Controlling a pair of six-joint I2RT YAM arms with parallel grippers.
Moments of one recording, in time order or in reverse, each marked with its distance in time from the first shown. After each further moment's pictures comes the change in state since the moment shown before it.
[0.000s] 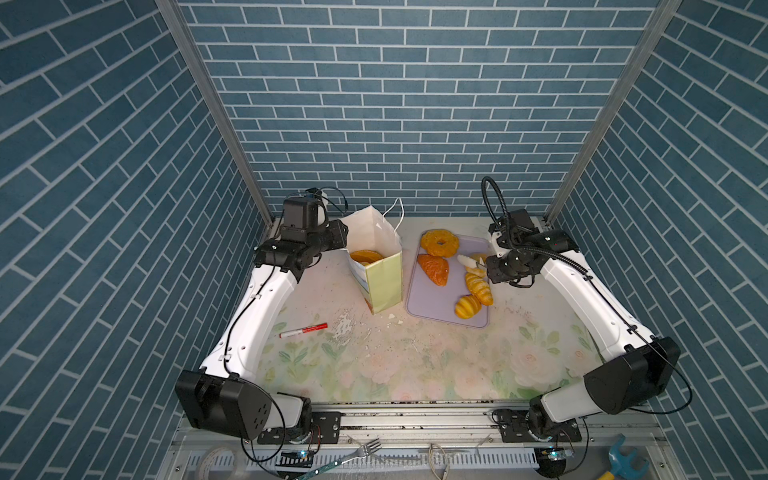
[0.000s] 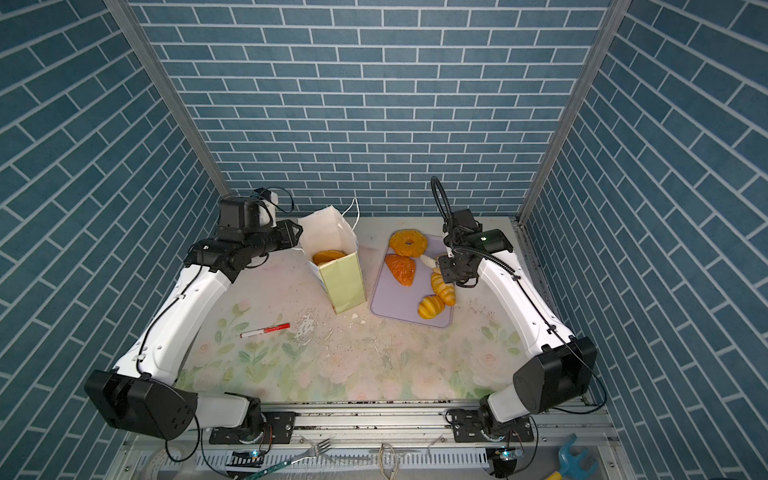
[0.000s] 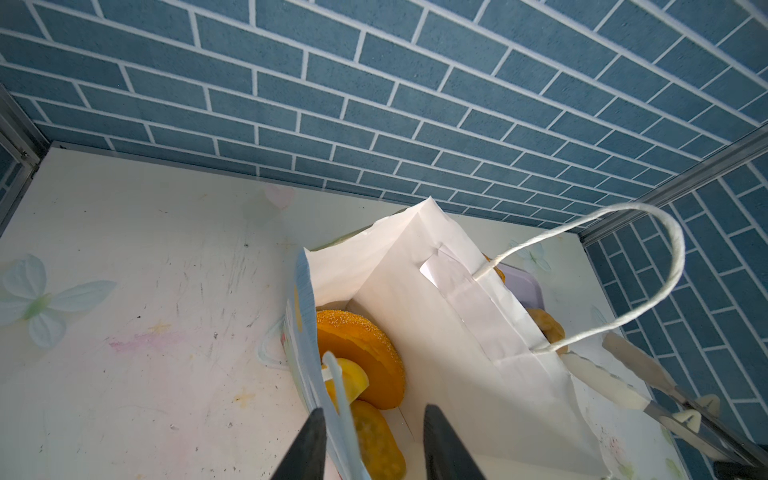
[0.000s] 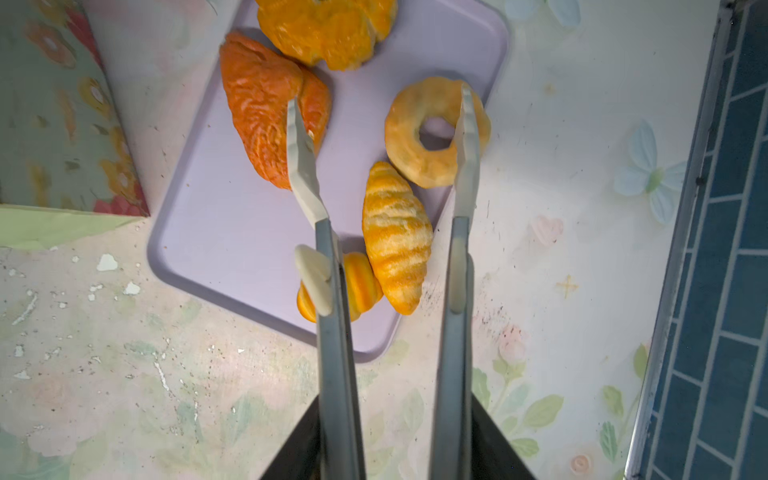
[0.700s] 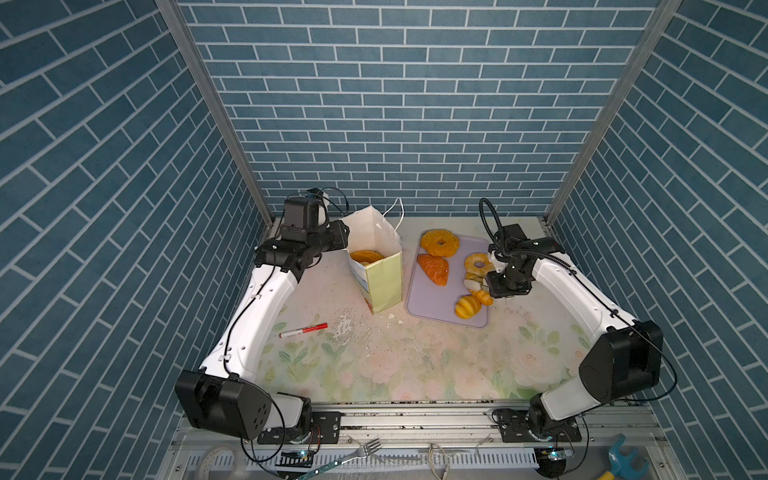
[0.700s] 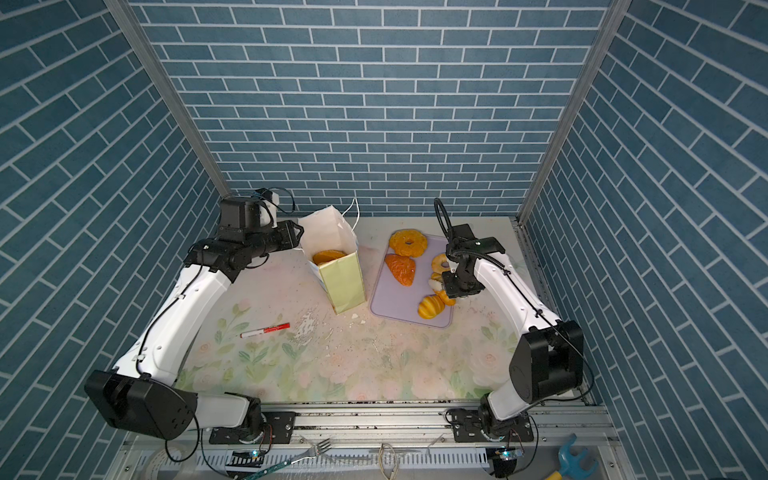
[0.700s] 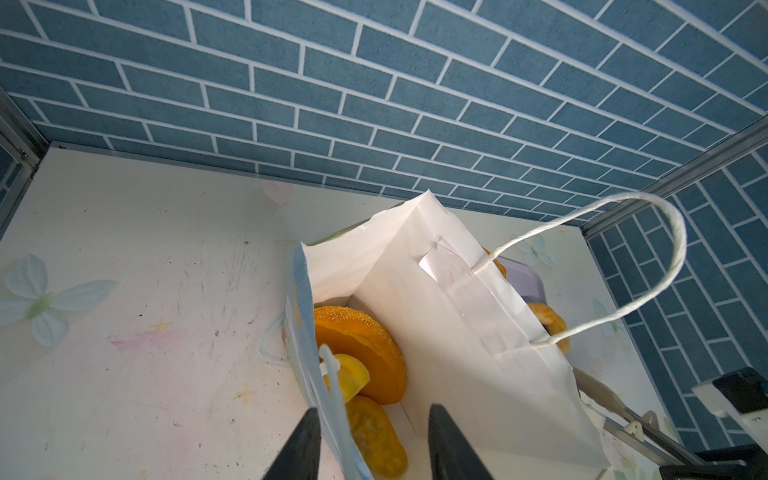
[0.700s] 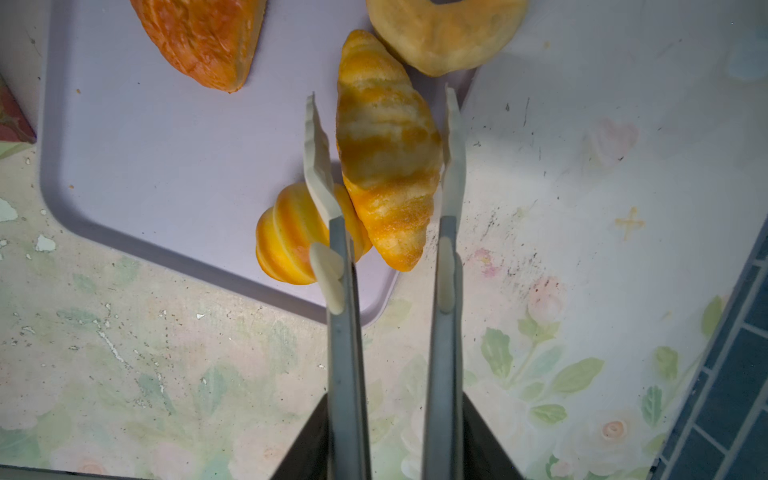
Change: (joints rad) left arm -0.004 0.000 0.002 -0.014 -0.002 0.012; right arm -0.053 0.066 -0.140 0.015 -0.065 -0.001
